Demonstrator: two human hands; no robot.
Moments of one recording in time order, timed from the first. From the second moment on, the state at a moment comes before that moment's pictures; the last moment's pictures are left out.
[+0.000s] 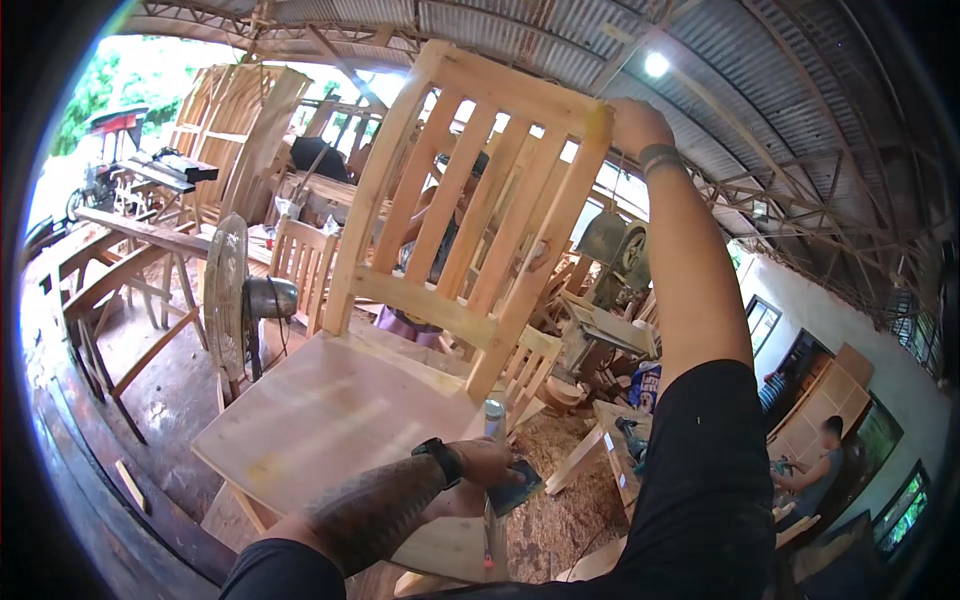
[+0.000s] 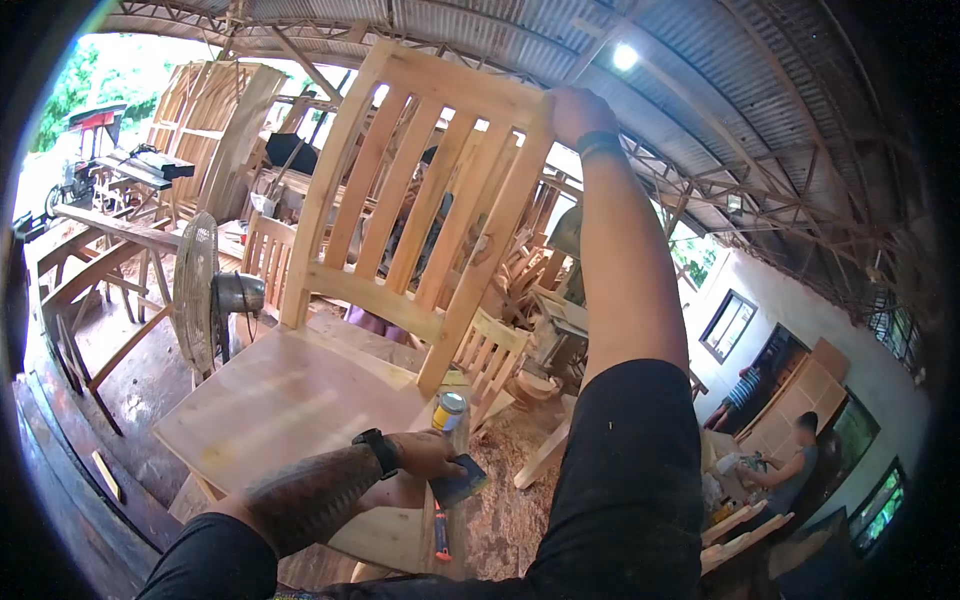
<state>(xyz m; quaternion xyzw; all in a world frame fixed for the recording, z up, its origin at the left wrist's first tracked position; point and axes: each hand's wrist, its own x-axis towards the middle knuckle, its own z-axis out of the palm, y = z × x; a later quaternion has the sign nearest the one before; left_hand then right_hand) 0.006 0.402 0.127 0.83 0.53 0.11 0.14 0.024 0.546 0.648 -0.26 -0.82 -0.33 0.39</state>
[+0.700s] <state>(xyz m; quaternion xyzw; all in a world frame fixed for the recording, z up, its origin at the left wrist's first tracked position) 0.010 0.395 0.133 0.81 0.55 0.11 0.17 0.027 0.572 0.640 -0.16 -0.82 -0.40 0.38</state>
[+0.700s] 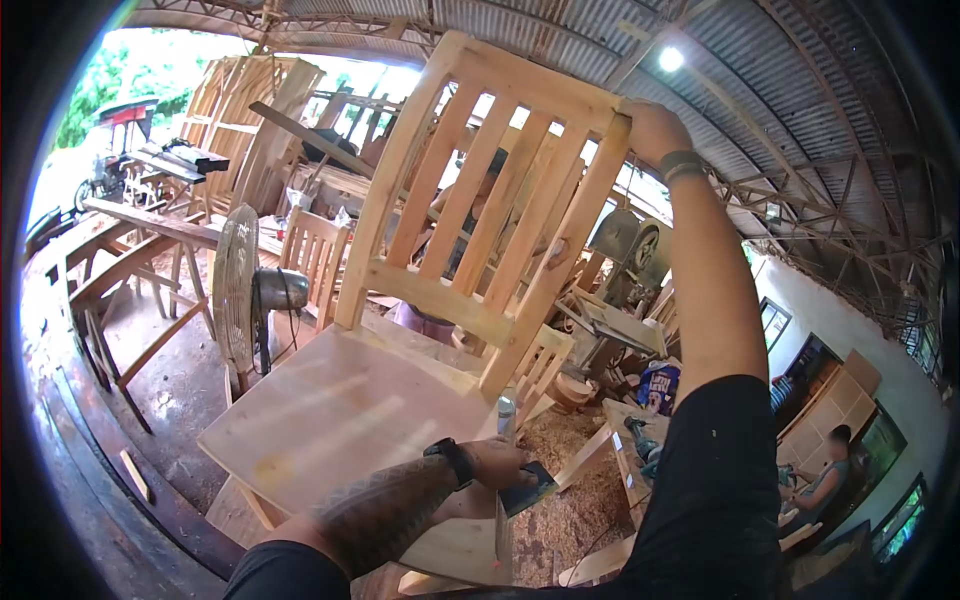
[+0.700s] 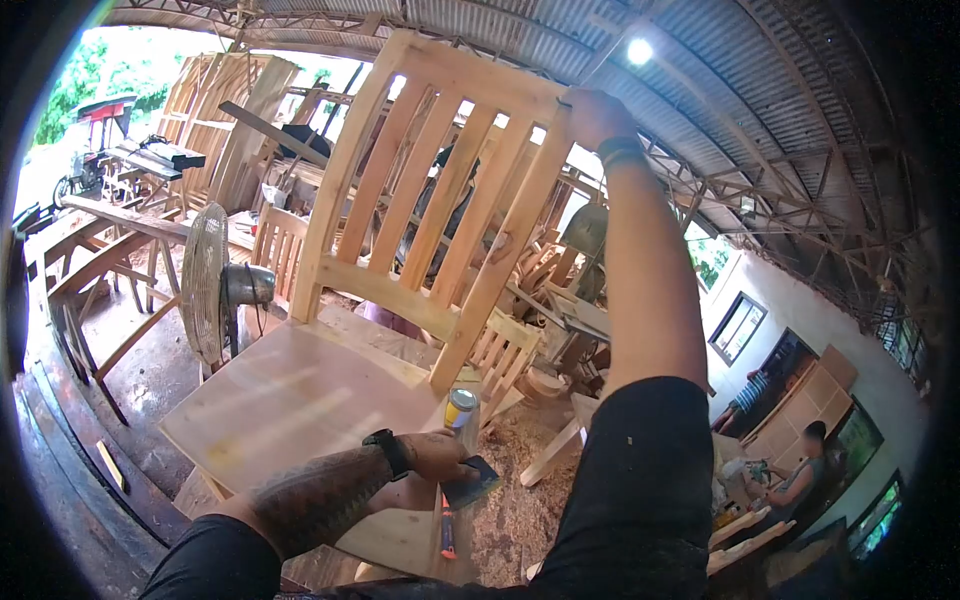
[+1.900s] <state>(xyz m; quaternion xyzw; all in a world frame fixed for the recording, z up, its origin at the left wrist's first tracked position) 0.010 0.386 0.139 0.80 0.55 0.15 0.16 0.001 0.522 0.665 -0.25 -0.82 -0.49 0.13</state>
